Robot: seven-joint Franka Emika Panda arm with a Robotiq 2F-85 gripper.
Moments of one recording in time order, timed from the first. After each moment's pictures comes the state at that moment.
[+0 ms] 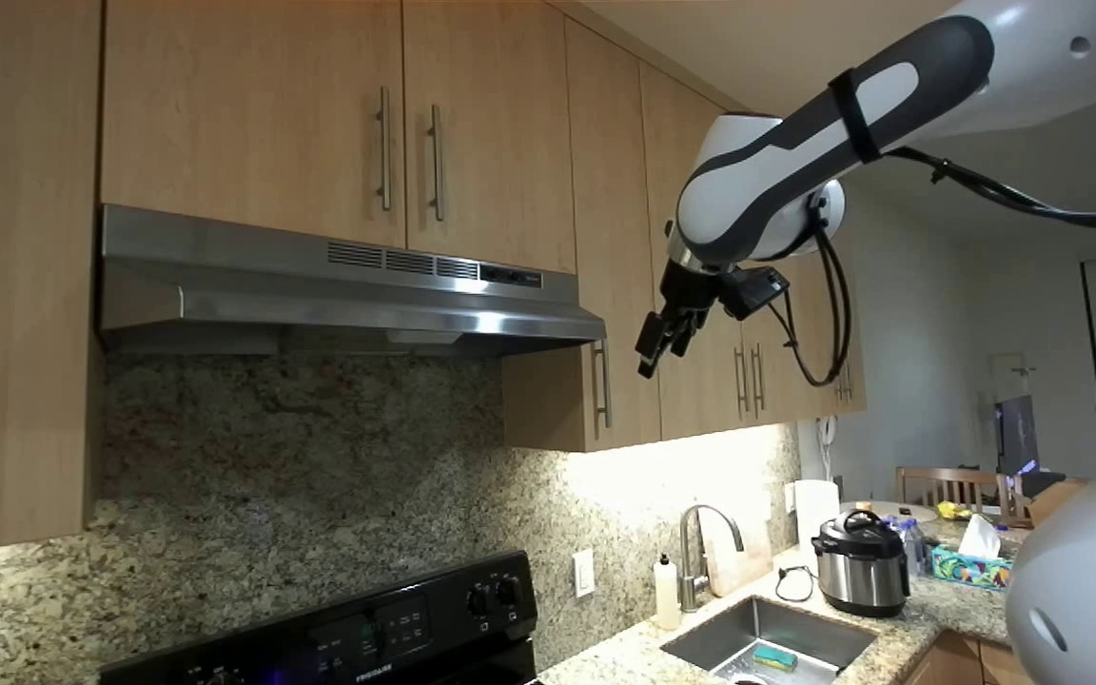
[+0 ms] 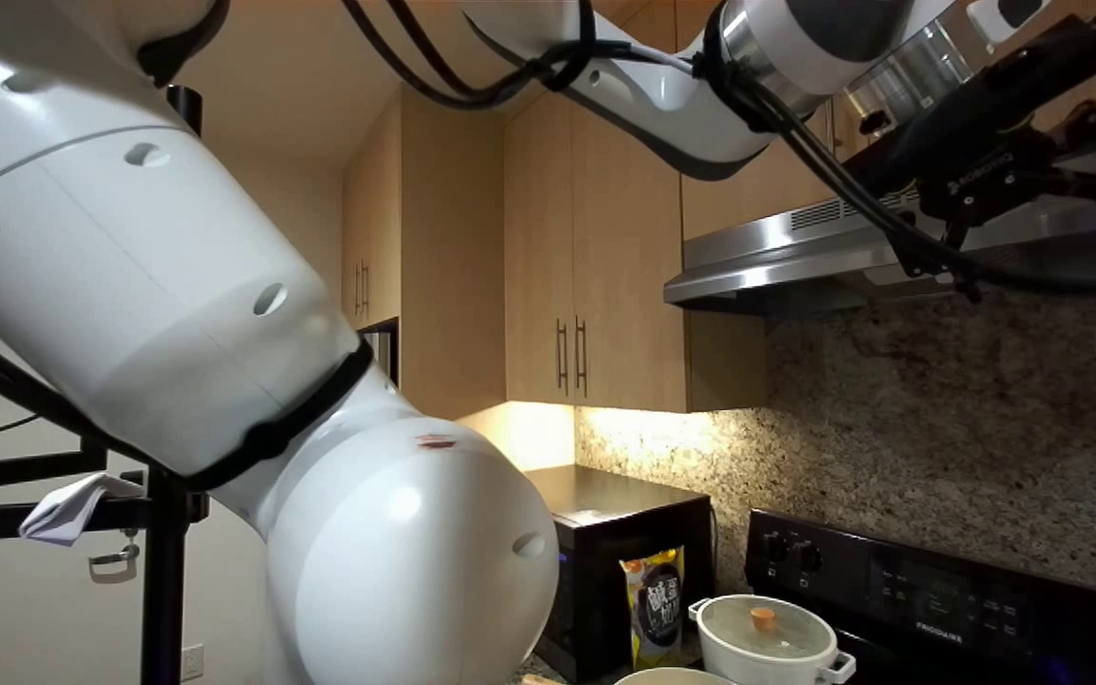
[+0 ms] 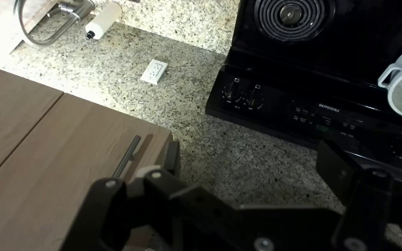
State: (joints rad) arm -0.13 -0.70 -0.22 -2.46 -0.29 2.47 -0.33
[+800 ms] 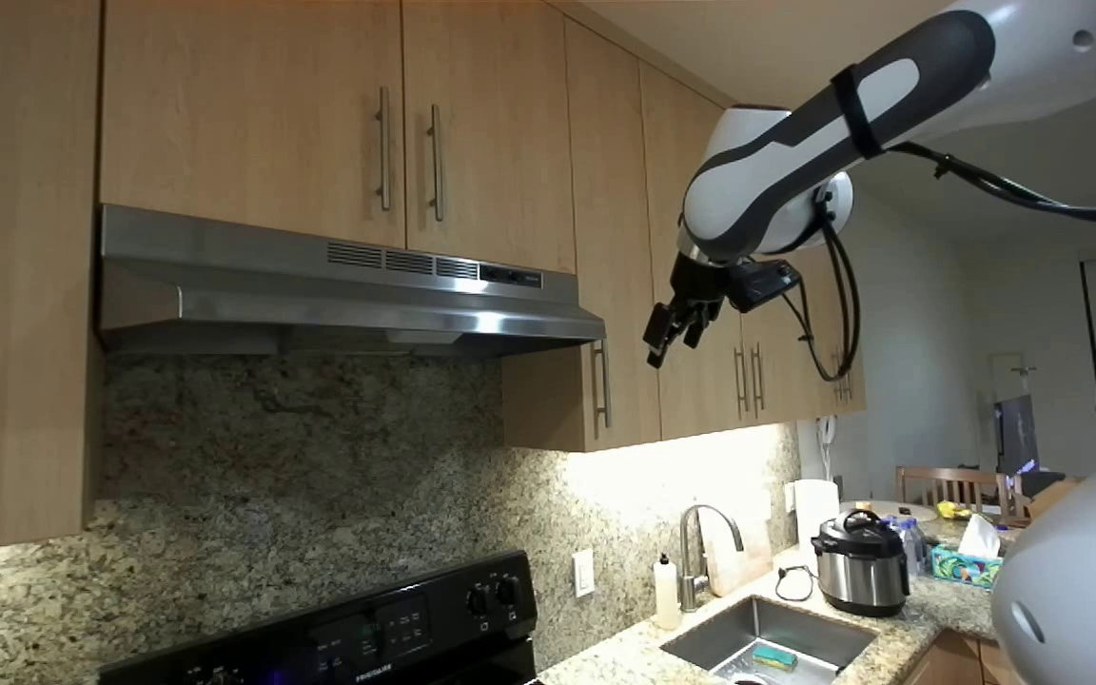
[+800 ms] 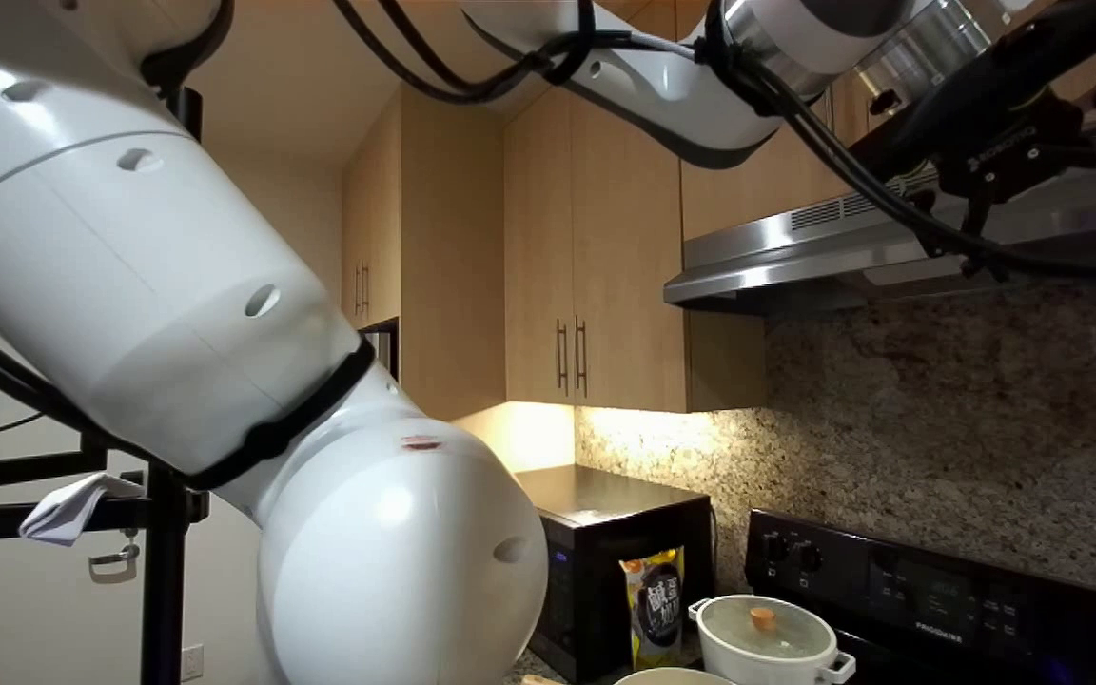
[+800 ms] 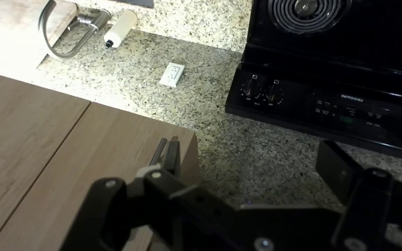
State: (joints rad) arm -0.18 -0.71 -0.21 -2.45 -0.29 2.48 -0.27
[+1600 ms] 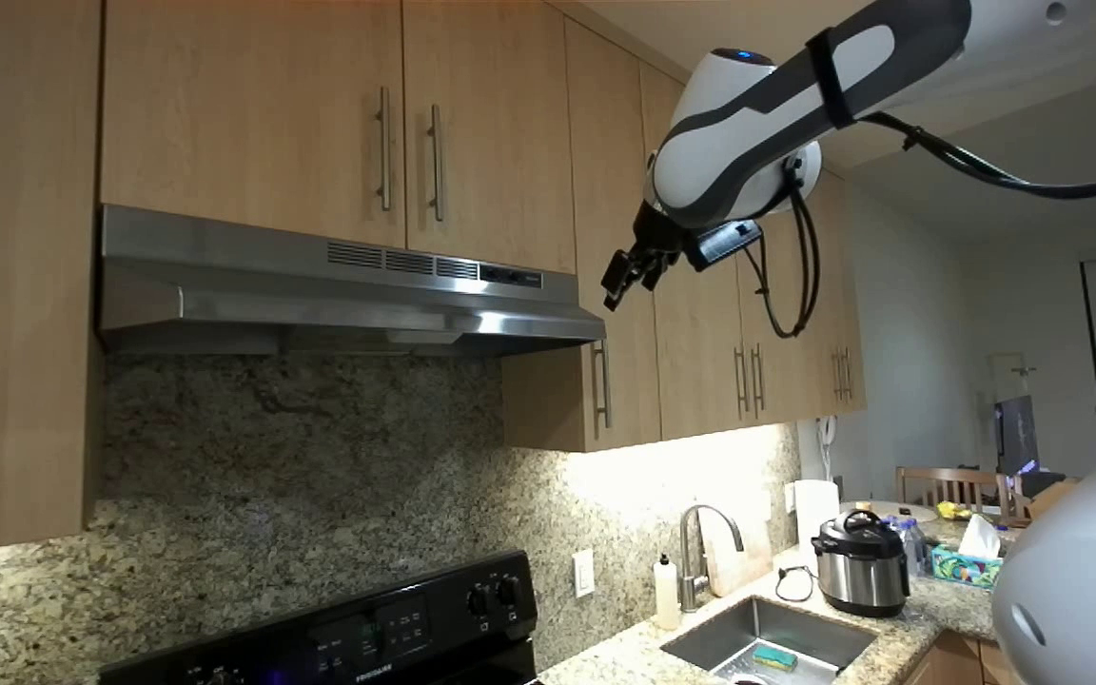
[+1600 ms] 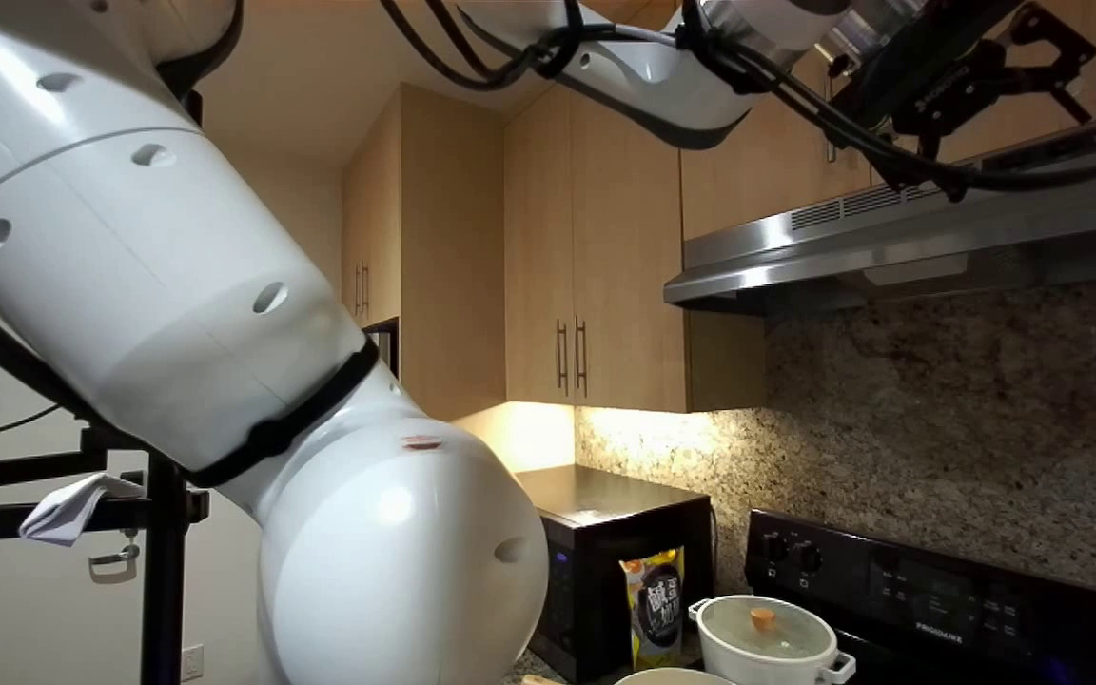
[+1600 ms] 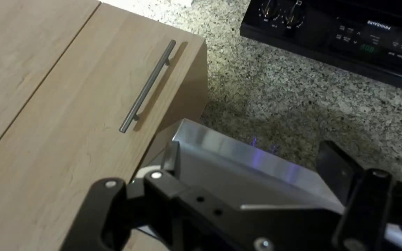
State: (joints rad) arm -0.18 -0.68 -0.11 -2.35 -0.30 2.62 -0.23
